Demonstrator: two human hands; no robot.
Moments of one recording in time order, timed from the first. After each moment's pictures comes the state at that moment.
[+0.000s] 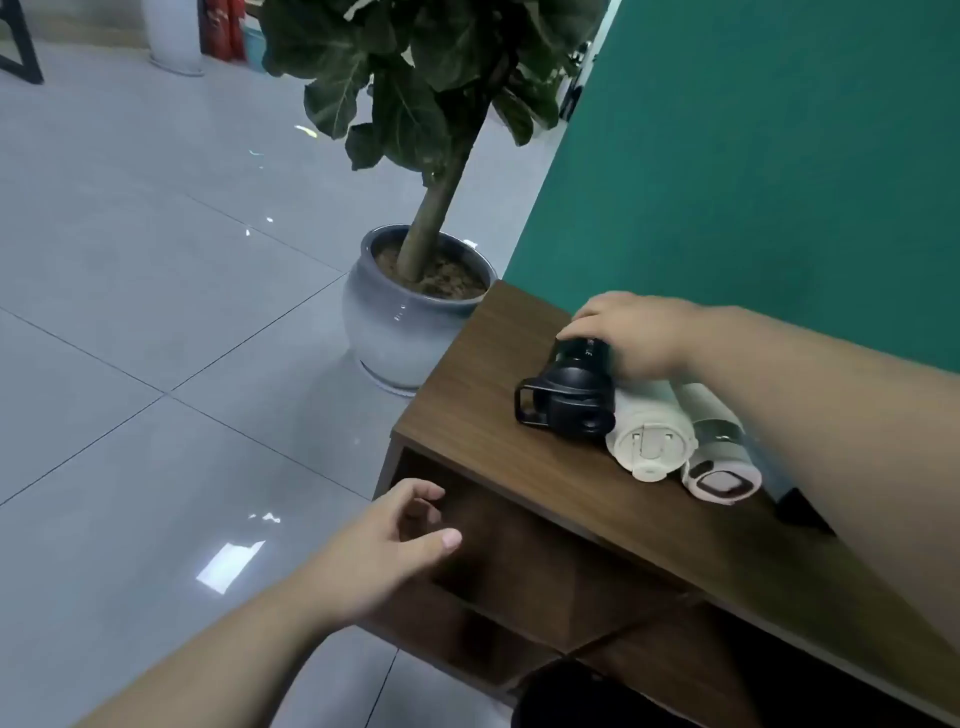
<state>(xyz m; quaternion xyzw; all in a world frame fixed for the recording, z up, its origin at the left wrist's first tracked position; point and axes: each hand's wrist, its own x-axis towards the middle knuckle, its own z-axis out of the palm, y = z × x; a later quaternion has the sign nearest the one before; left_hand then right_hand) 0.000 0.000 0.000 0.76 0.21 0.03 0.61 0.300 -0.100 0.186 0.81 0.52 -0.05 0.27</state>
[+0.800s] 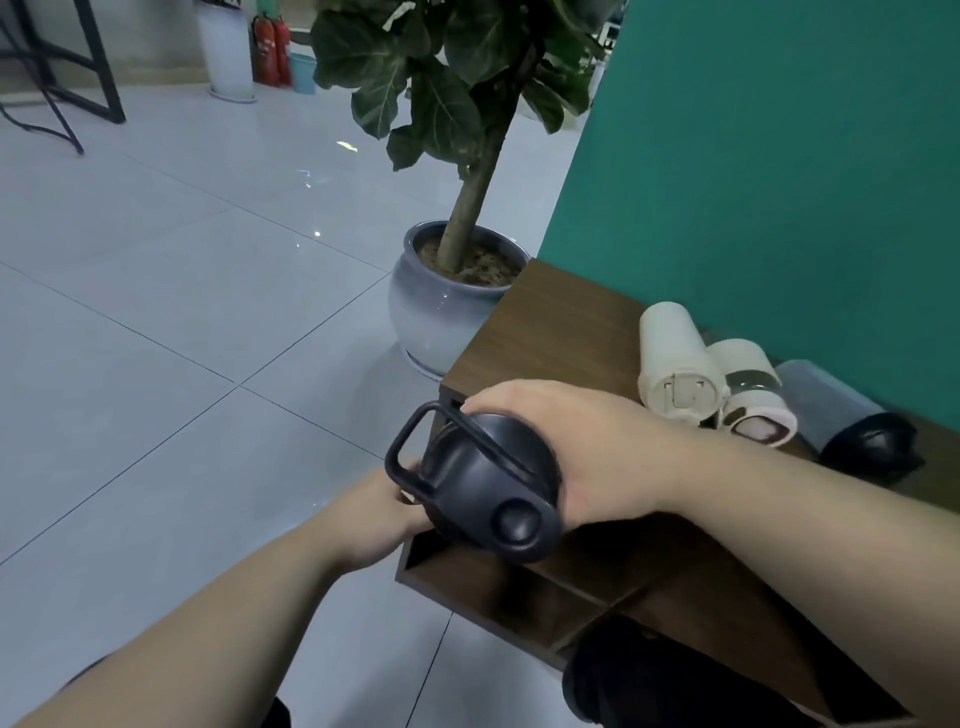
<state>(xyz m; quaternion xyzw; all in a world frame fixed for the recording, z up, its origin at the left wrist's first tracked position) -0.046 0.011 -0.002 0.81 0.24 -0.02 0.54 0.093 -0.139 0.148 0.72 0.67 -0.15 -0.08</state>
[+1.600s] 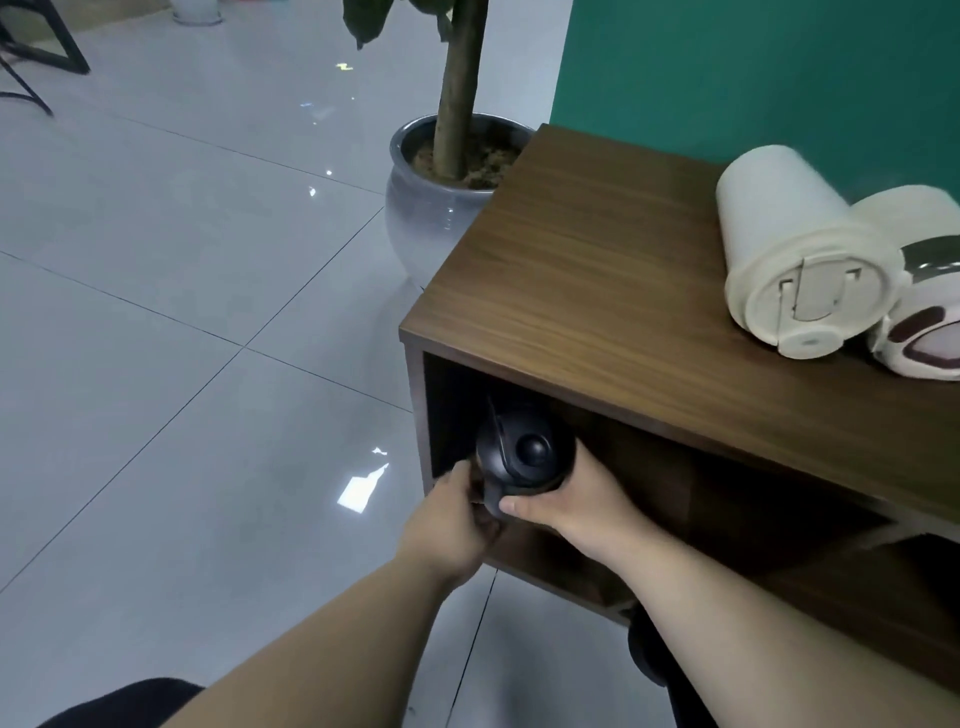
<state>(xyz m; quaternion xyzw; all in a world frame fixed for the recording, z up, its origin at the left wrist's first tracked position) 0.052 -0.026 -0.165 0.84 0.33 -0.03 0.43 0.163 -0.145 -0.120 0.77 0.20 -0.32 -0.51</state>
